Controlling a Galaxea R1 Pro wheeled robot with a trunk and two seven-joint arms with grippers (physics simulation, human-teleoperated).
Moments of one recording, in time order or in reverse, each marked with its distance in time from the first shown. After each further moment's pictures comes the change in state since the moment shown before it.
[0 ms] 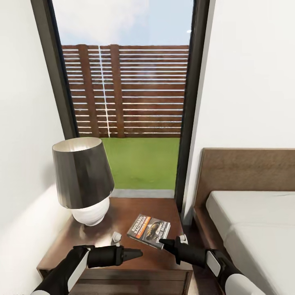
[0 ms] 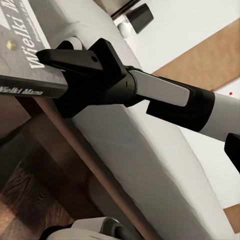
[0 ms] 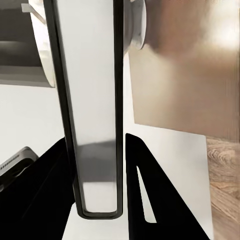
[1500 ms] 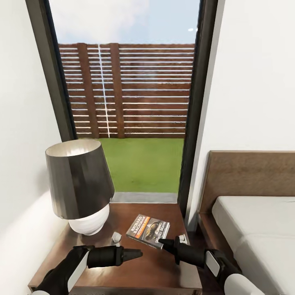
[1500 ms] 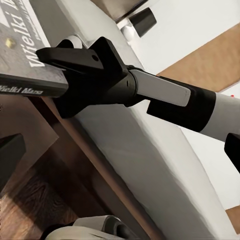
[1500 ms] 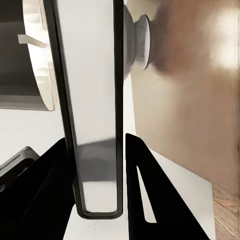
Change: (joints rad) left arm 0.002 0.000 0.000 0.000 -0.001 0.000 0.001; right arm 0.000 0.006 0.000 -0.001 0.001 -0.001 0.000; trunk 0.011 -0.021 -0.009
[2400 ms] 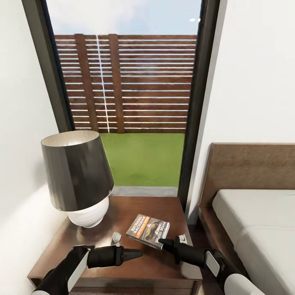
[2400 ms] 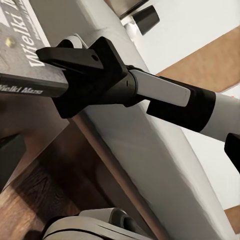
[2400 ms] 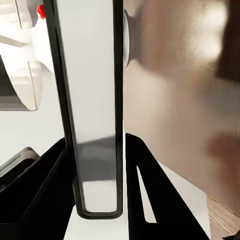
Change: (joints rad) left arm 0.000 0.000 0.000 0.000 0.001 0.000 0.000; right arm 0.000 0.000 0.000 0.000 -0.002 0.001 0.000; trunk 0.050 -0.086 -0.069
